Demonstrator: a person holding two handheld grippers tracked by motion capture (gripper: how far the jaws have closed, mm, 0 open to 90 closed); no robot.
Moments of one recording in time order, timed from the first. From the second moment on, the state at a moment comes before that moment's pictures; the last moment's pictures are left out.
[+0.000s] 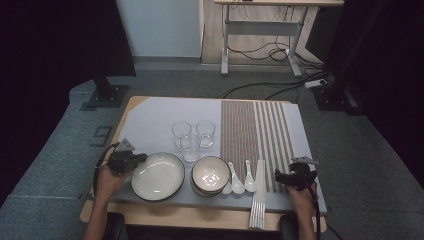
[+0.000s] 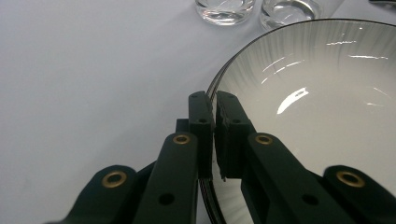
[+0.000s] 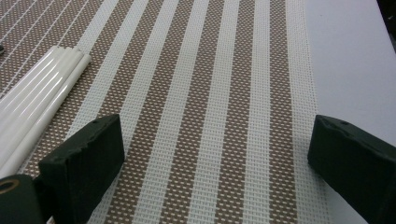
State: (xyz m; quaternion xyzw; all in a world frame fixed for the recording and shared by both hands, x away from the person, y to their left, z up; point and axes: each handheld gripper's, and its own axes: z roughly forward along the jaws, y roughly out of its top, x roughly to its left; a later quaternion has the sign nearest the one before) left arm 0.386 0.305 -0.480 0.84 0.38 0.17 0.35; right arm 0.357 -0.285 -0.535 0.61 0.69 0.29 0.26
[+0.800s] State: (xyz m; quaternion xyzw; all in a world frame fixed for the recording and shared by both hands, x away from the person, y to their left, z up) left arm 0.377 0.301 -0.481 0.85 0.36 0.15 0.34; right arm 0.357 -0.285 -0.535 0.61 0.69 0.29 0.26
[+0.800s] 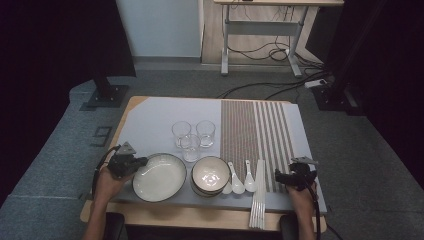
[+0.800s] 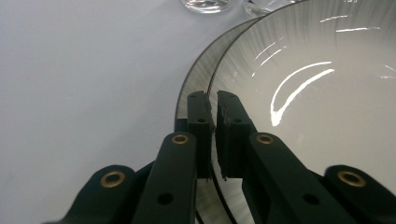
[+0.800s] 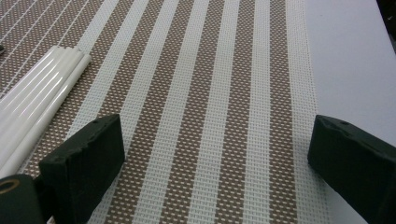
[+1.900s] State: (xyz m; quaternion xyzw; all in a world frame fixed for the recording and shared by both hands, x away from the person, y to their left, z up) left arm 0.363 0.280 -0.490 0.89 0.29 0.09 0.34; right arm 0.357 -0.284 -0.535 0.61 0.69 0.29 0.26
